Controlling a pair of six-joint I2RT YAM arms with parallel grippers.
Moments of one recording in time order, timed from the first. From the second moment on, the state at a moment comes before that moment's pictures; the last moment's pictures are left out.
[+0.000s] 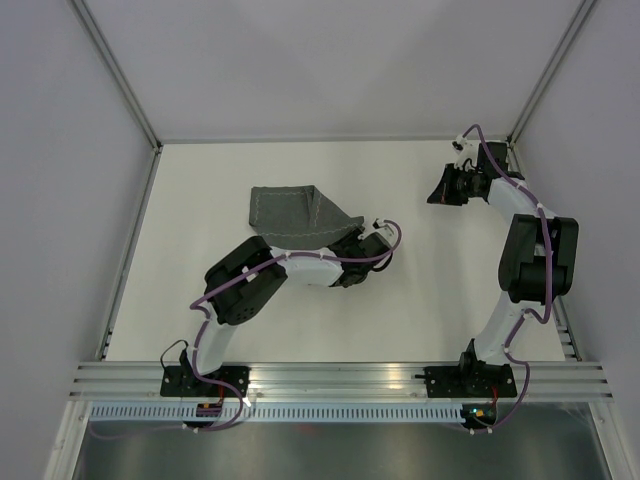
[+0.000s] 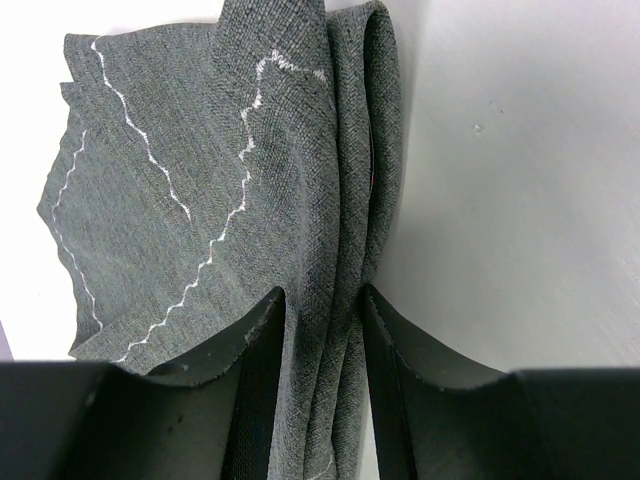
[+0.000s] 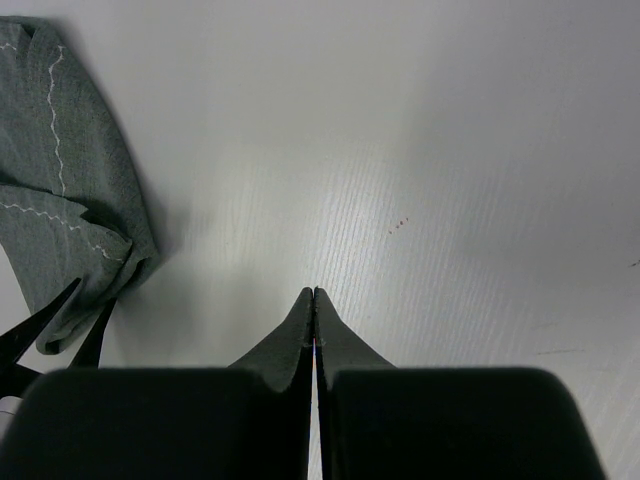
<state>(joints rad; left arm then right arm) -1.01 2.10 1.32 -0.16 -0.74 0.12 -0.12 1.88 1.37 -0.40 -0.57 0.06</state>
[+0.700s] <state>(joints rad) -0.97 2.10 1.33 -0.15 -0.67 0.12 -0.12 1.88 1.37 -0.40 -0.57 0.06</state>
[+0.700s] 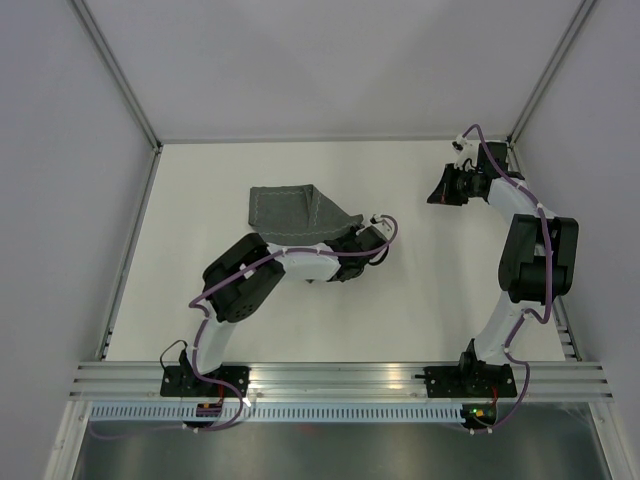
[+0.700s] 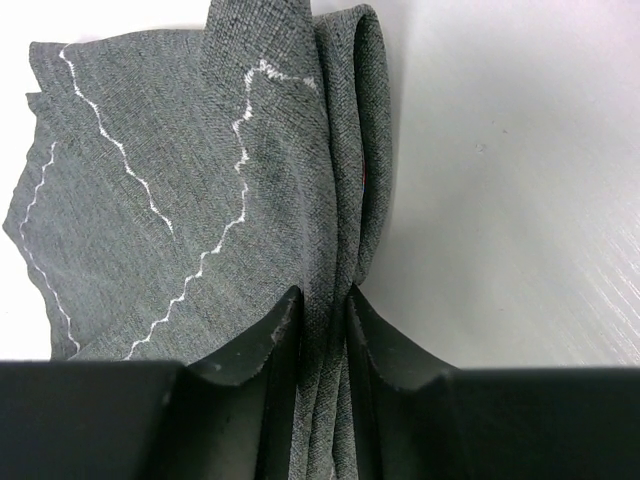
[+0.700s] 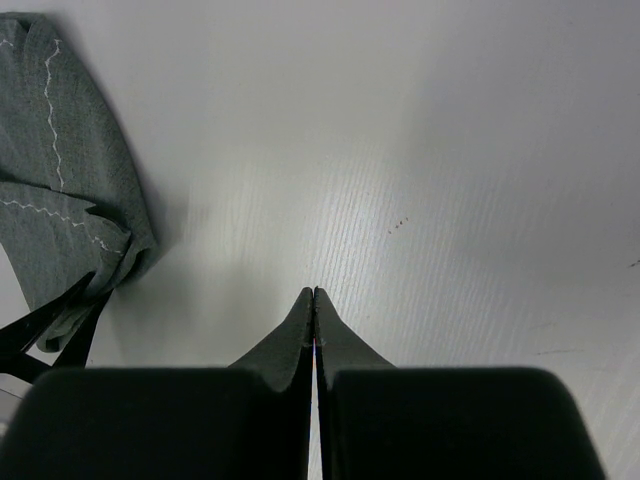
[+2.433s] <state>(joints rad) -0.65 2.08 1.35 -0.49 0.76 0.01 0.05 1.36 1.02 -0.67 -0.75 -0.69</state>
